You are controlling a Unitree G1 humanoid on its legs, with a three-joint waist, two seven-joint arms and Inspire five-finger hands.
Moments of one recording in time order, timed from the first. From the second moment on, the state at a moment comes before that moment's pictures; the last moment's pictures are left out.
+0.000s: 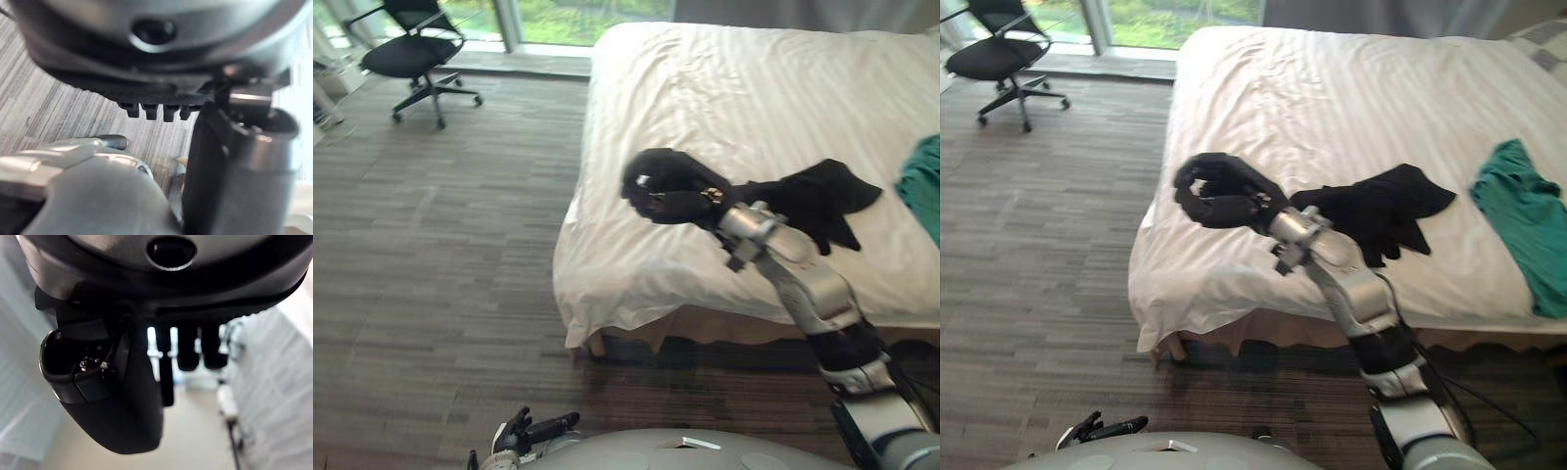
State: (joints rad) left arm 0.21 0.15 0.11 0.99 -0.13 -0.09 -0.01; right arm -0.51 -0.38 0.32 -0.06 0.52 0.18 0.33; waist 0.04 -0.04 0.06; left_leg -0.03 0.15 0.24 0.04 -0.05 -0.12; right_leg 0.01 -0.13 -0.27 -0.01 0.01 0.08
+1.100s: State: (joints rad) left arm -0.44 -0.06 0.11 0.80 -0.28 0.01 0.17; right arm -0.75 0.01 0.18 0.73 0.66 -0.15 0.21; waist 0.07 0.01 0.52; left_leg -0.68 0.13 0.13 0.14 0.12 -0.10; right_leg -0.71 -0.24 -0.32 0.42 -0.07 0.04
